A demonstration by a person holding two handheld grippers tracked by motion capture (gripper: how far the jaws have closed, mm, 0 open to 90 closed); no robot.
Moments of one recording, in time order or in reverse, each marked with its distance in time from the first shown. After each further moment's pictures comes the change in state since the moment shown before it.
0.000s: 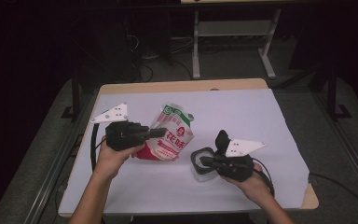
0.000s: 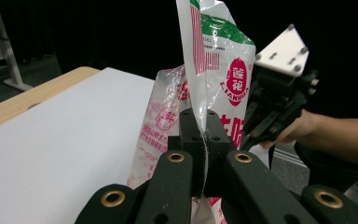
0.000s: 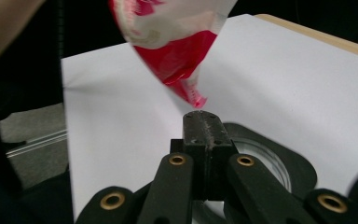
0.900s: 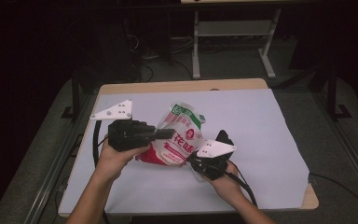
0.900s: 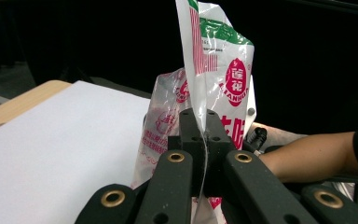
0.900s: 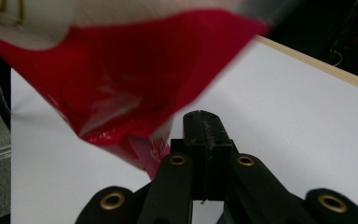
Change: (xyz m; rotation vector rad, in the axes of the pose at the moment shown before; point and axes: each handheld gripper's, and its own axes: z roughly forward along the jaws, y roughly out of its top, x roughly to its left) left arm -0.026 0.029 0.008 0.004 -0.083 0.019; right arm 0.024 0.014 0.057 -0.028 -0.137 -0.045
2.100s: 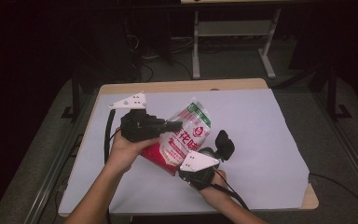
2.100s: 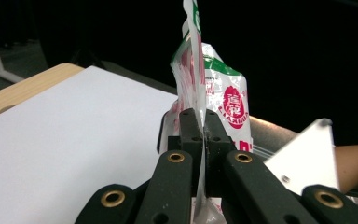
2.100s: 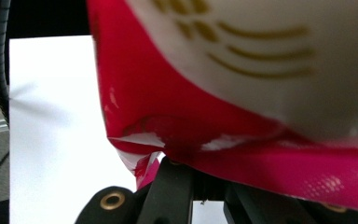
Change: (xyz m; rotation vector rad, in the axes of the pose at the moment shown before) left arm 0.016 0.009 0.024 0.052 0.061 -0.076; right arm 0.036 -0.001 0.021 0.020 -0.032 -0.131
